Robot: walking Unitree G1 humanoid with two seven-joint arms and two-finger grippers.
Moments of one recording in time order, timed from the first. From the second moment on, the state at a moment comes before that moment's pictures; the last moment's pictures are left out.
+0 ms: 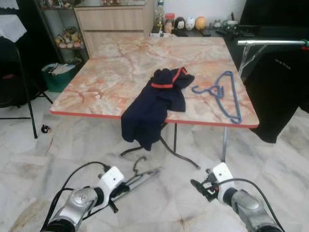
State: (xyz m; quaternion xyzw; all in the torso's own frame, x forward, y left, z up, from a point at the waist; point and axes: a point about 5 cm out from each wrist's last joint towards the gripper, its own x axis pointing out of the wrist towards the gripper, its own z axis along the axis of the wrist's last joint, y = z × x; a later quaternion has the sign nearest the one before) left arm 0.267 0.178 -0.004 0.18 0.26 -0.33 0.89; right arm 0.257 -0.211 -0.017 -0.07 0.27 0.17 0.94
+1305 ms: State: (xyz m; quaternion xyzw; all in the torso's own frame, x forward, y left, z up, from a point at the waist) left arm 0.176 0.227 -0.079 0.03 0.47 -0.01 0.88; right arm 0.133 -0.220 -0.098 0.13 0.46 -0.16 0.87
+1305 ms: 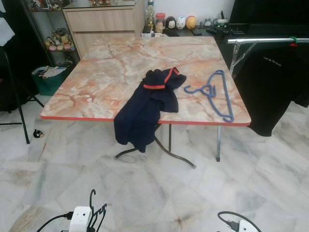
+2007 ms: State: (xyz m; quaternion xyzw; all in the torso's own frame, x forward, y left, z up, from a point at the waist) left arm 0.172 0.228 -0.081 0.04 0.48 -0.02 0.88; right arm 0.129 -0.219 -0.099 0.13 0.46 -0.15 0.86
